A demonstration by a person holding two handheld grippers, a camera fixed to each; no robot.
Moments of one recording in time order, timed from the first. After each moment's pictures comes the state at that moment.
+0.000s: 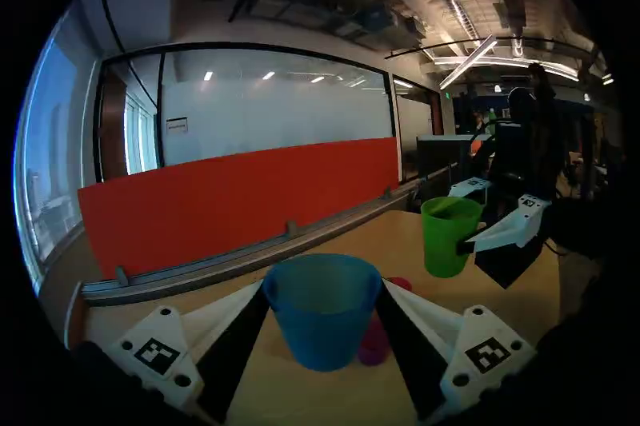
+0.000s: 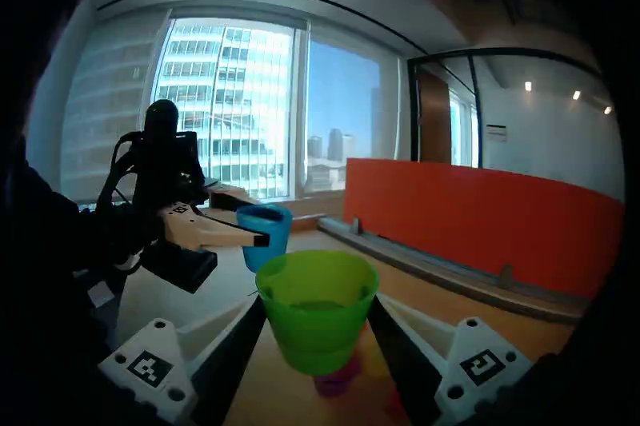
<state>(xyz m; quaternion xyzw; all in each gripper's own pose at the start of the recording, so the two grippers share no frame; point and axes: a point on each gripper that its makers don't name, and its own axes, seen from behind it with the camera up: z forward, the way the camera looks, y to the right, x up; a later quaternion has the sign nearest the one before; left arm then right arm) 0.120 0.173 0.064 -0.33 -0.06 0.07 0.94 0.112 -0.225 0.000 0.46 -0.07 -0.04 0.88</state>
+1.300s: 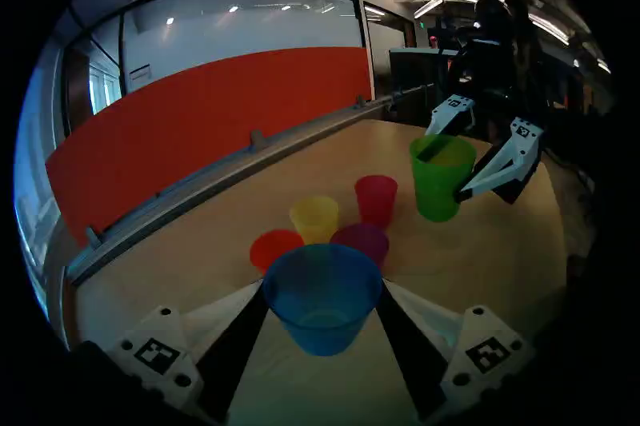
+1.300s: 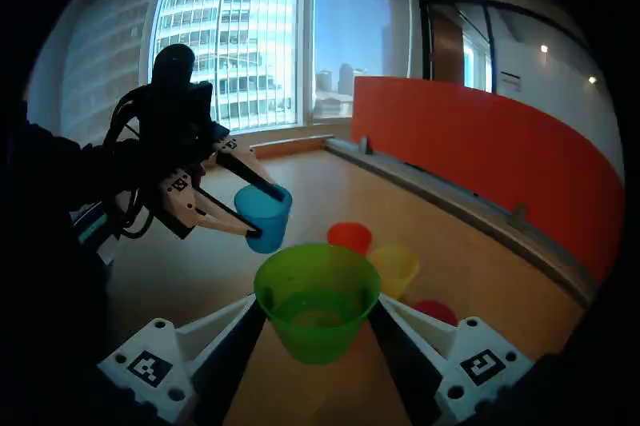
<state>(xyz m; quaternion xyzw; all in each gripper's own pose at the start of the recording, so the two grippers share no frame) -0.020 0.193 0.051 -0.37 -0.21 0.16 0.89 0.002 -0.188 -0.005 0.47 -0.21 -0.11 0.85</state>
